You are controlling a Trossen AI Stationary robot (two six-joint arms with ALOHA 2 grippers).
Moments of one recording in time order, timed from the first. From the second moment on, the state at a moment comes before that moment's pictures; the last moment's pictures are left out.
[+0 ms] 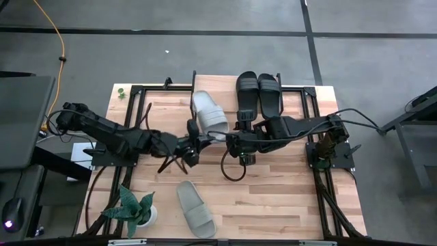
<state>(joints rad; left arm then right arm) -0.16 1.30 0.92 0.11 -0.57 1.07 0.25 1.86 2.13 -1.43 0.52 -0.05</state>
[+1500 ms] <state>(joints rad) 0.29 1.46 0.92 0.34 -0.11 1.25 0.30 1.86 2.13 -1.55 0.50 0.03</state>
